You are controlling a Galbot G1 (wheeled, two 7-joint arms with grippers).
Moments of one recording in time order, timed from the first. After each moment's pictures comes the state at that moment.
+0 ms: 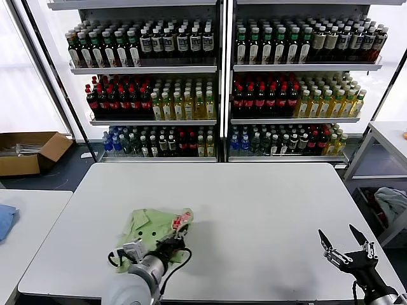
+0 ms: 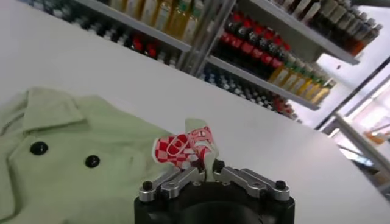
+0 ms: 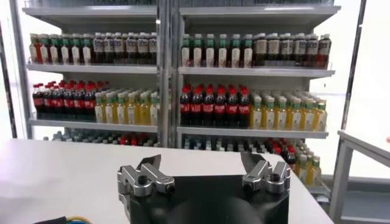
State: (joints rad) left arm 1.27 -1.22 -0.16 -2.14 -0.97 0.53 -0.51; right arm -1.79 1.24 0.99 2.19 0.48 -0.11 -0.28
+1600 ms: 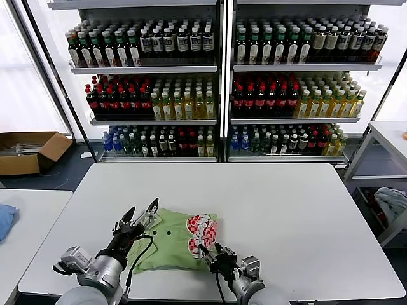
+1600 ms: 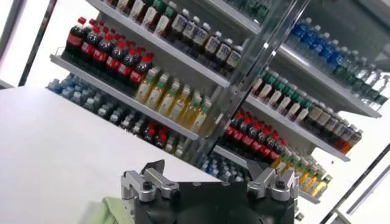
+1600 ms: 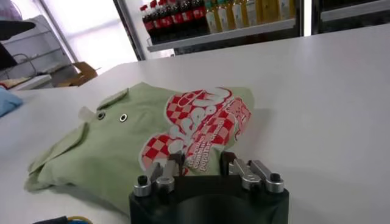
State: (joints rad) left arm 1.47 -1.17 -0.46 -2.31 -0.95 0.31 -0.35; right arm -1.29 1.27 0.08 1.96 0.45 -0.51 0.07
